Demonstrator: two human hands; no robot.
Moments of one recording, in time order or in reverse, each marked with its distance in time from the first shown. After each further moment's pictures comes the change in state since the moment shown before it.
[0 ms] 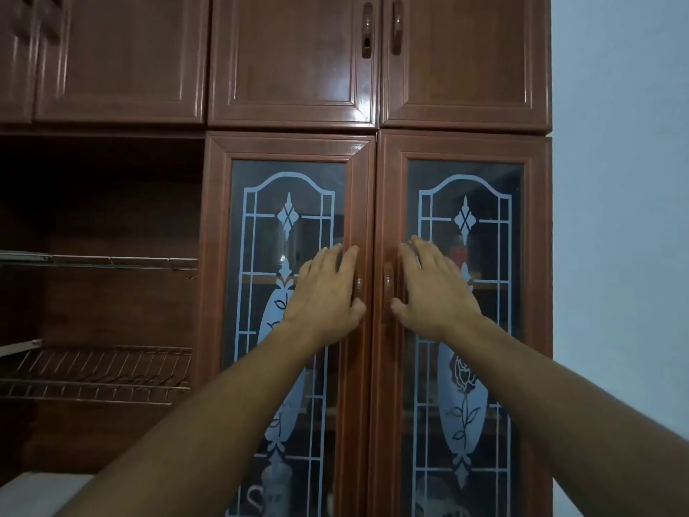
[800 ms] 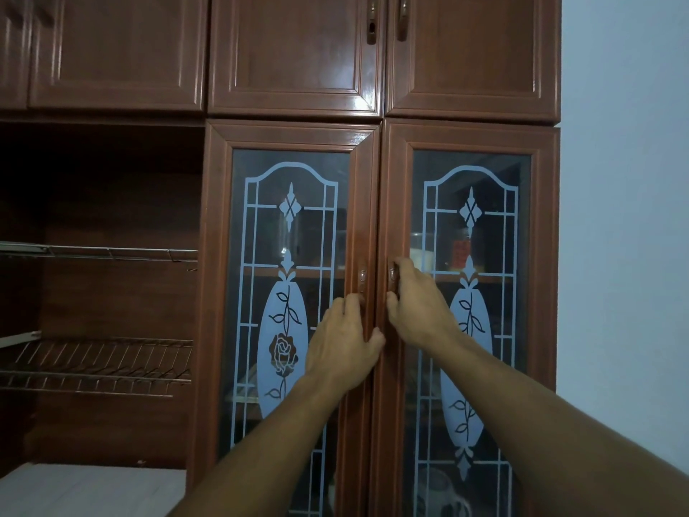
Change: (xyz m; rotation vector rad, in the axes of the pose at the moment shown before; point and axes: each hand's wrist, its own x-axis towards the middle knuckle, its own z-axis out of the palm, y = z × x) left_hand -0.047 0.026 0.046 -0.400 0.059 -0.215; right_hand -0.003 -0.020 0.034 0.479 0.086 0.109
